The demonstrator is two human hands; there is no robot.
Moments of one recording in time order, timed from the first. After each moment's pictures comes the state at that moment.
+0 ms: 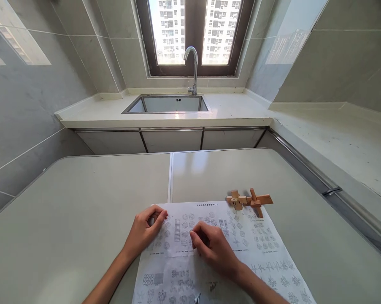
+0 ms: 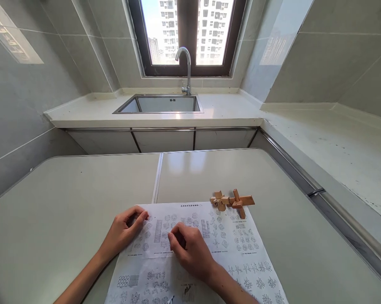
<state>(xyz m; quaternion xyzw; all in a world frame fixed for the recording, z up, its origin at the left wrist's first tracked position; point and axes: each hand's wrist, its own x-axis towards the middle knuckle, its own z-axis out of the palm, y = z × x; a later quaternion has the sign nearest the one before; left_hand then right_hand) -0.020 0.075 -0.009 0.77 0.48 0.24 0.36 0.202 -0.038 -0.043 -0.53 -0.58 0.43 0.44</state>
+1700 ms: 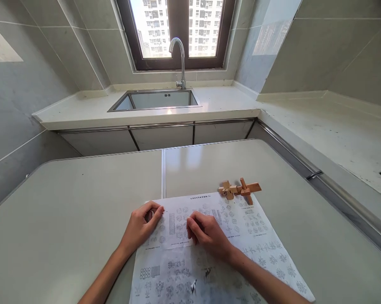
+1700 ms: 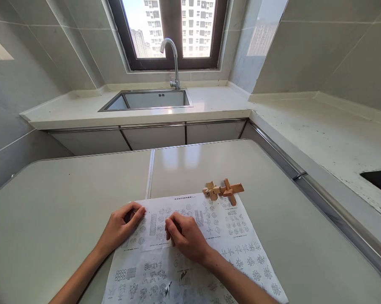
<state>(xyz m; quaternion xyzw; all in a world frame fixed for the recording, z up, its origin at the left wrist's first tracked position) -0.016 0.082 -0.014 0.79 0.46 0.22 0.34 0.207 -0.035 -0.042 -0.50 -0.55 0.46 0.48</state>
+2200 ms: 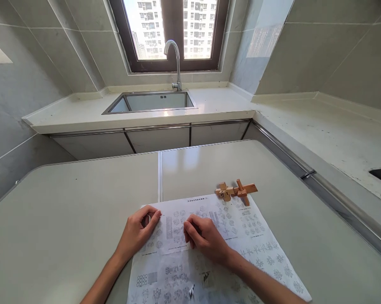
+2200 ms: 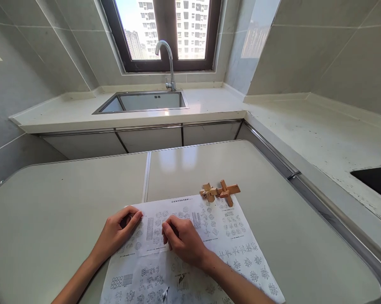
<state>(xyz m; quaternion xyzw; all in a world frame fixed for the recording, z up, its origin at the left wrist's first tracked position) -0.017 0.085 -0.015 0.80 0.46 0.21 0.33 0.206 -0.032 -0.040 -0.51 -0.55 0.46 0.48</state>
